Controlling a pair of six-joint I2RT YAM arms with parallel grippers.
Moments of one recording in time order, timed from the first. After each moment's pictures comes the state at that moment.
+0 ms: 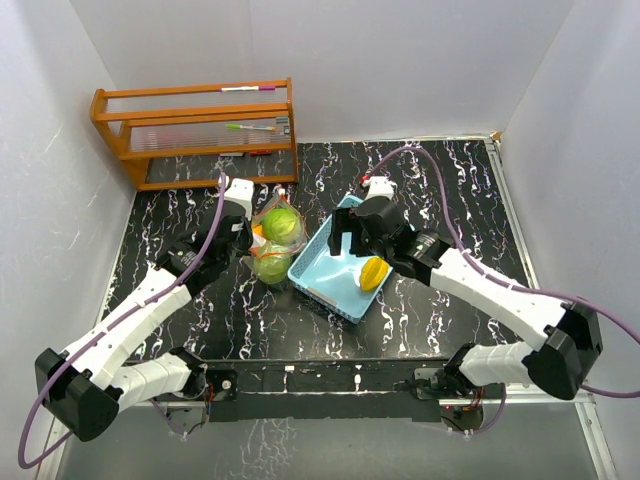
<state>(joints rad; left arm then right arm) -0.59 1.06 0.96 -0.55 -0.40 -0.16 0.79 1.26 1.08 -0.42 0.24 0.54</state>
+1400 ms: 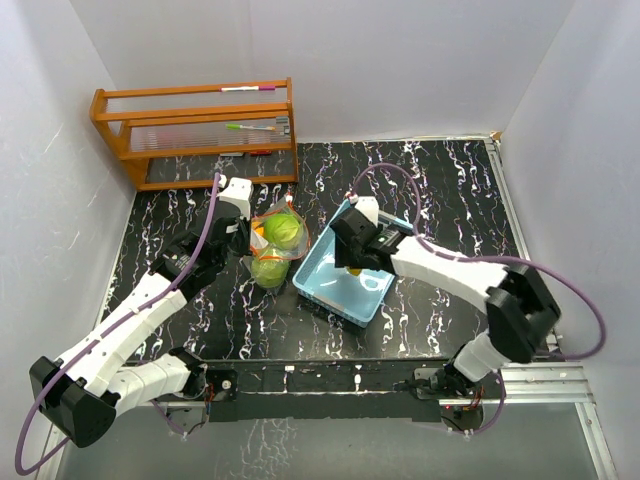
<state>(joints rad) -0.59 1.02 0.96 -0.52 -0.33 -0.18 0.79 1.57 1.10 -0.60 0.41 0.70</state>
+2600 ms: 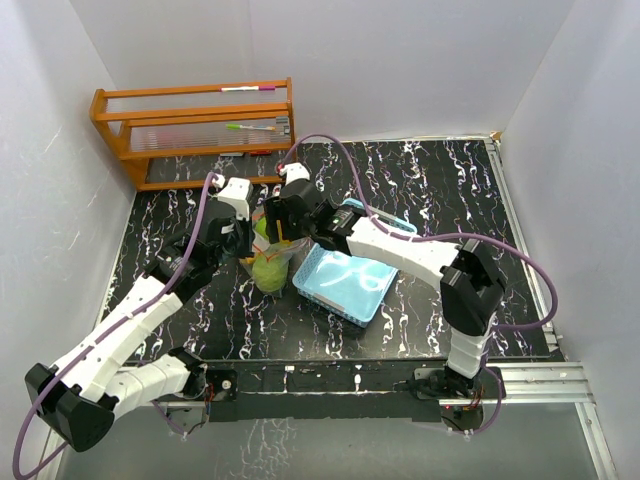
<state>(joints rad) -0.59 1.00 0.97 -0.54 -0.22 -0.22 0.90 1.81 1.52 -0.31 0.17 0.45</state>
